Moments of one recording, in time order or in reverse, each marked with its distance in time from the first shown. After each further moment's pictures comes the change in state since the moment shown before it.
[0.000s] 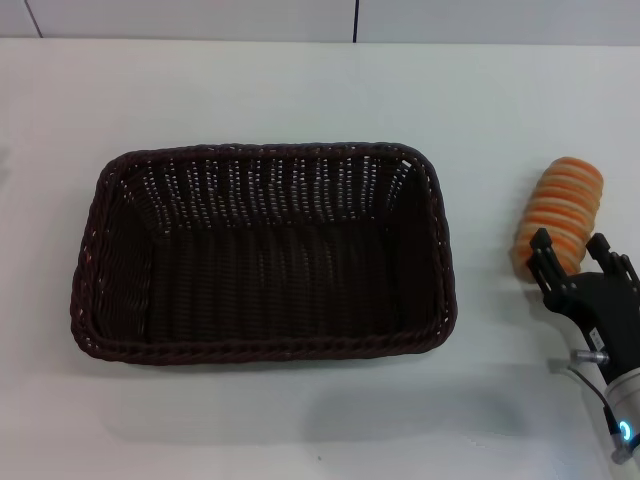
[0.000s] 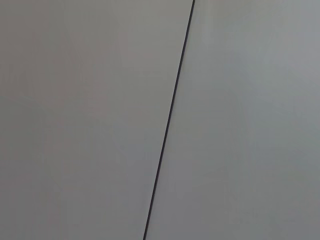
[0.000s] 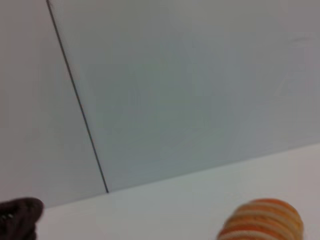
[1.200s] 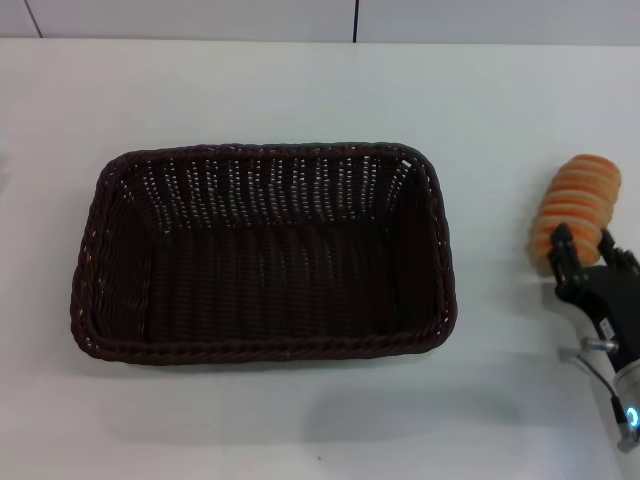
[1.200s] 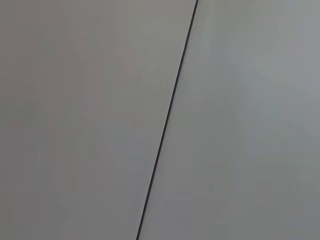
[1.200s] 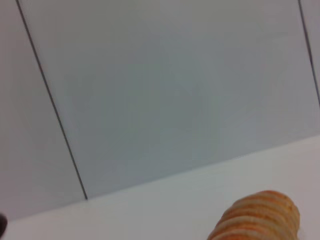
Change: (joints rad) left arm 0.014 -0.003 -0.010 0.003 -0.007 -0.041 -0.037; right arm 0.008 0.001 0.057 -0.014 -0.002 0.031 0.024
